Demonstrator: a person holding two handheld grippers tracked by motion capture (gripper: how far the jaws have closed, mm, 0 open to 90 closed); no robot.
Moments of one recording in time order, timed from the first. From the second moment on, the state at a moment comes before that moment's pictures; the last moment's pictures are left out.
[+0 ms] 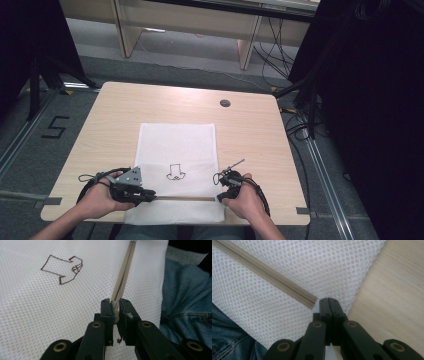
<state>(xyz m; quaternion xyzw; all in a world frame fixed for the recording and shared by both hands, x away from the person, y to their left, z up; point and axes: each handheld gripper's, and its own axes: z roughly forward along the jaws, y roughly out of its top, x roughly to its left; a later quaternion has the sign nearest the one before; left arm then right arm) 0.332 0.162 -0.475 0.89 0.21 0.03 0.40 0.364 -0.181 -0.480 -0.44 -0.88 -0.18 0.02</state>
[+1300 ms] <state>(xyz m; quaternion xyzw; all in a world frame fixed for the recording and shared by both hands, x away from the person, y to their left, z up) 0.326 0.232 -0.487 0.89 0.30 0.08 0.33 0.364 -0.180 -0.480 -0.44 -0.88 -0.17 0.01</state>
